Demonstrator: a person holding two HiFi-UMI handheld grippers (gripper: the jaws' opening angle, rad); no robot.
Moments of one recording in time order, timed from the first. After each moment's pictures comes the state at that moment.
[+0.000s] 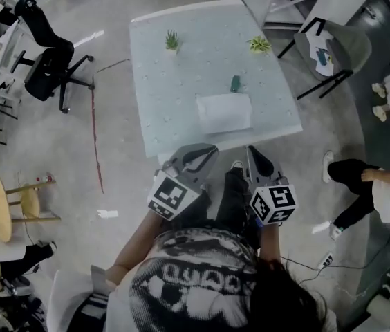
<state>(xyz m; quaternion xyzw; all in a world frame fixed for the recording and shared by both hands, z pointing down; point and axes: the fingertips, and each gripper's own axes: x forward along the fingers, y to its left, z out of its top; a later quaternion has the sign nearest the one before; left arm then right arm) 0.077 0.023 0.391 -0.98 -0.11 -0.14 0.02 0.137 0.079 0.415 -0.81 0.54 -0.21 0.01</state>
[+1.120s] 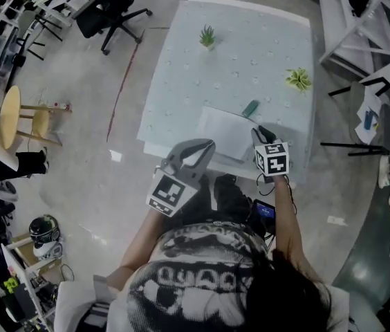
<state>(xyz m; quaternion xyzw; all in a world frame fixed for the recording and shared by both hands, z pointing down) 0.198 -0.022 0.417 -0.97 0.15 -0.17 -0.01 0.339 -0.031 0.605 -0.62 0.69 -0.30 -0.23</state>
